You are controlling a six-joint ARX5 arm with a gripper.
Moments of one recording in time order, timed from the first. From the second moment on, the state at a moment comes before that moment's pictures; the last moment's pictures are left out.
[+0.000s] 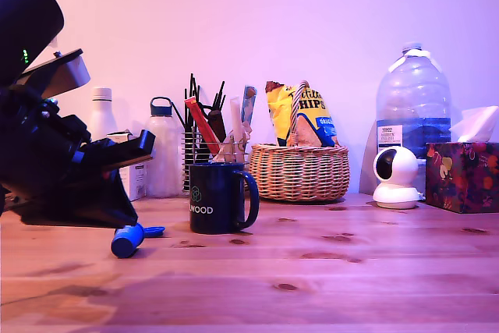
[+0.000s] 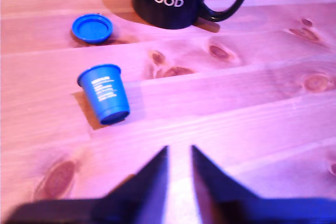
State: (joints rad) arm -0.63 1.42 0.38 0.44 -0.11 -0.39
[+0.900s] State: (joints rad) arm -0.62 1.42 0.38 0.47 -0.25 -0.39
